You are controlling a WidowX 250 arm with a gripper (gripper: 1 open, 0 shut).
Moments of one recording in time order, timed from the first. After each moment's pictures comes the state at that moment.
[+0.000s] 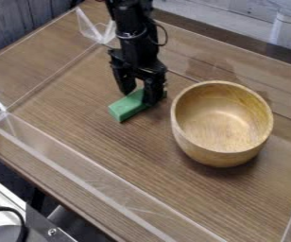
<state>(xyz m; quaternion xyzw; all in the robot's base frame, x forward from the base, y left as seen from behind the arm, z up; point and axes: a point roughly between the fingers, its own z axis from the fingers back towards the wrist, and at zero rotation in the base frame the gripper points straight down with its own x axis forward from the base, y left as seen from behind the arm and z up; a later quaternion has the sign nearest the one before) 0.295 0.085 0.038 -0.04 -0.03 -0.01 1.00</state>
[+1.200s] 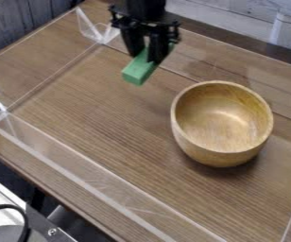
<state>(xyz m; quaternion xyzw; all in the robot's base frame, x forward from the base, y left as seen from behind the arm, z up) 0.307 0.045 0.114 -0.02 -0.07 -0.01 1.00</state>
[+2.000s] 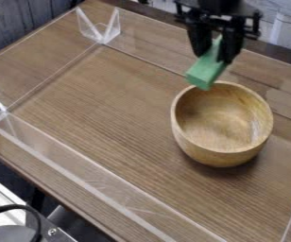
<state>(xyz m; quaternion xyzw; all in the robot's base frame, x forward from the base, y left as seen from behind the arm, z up) 0.311 -0.044 0.132 -0.06 -0.07 -0.05 0.99</state>
